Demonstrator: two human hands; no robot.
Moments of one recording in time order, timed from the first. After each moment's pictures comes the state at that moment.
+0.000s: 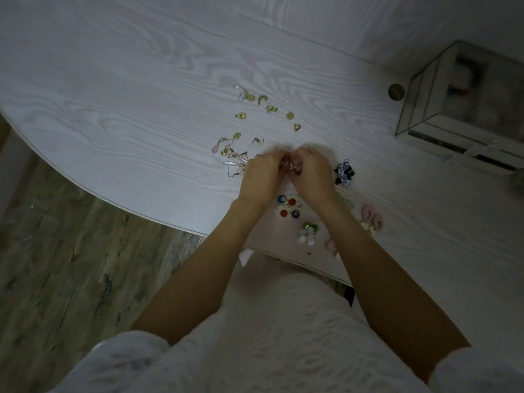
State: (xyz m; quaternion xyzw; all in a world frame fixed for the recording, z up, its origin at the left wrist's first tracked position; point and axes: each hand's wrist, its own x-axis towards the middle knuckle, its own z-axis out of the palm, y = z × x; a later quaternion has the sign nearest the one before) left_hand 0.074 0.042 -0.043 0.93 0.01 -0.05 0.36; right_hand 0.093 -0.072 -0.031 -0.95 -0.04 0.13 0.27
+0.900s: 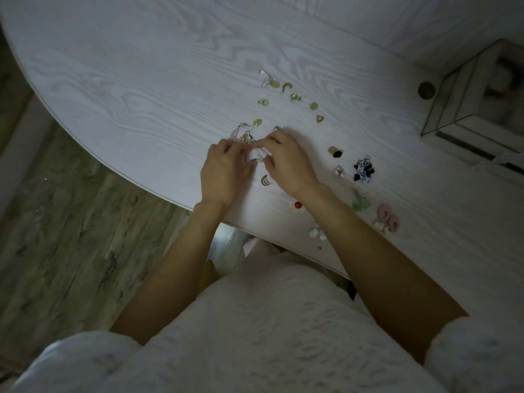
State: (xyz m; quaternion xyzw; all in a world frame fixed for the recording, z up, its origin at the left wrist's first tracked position) left_hand 0.027 0.119 -0.054 0.94 0.15 0.00 0.31; right_hand 0.088 -0.013 -0.033 -0.91 -0.26 0.15 0.28
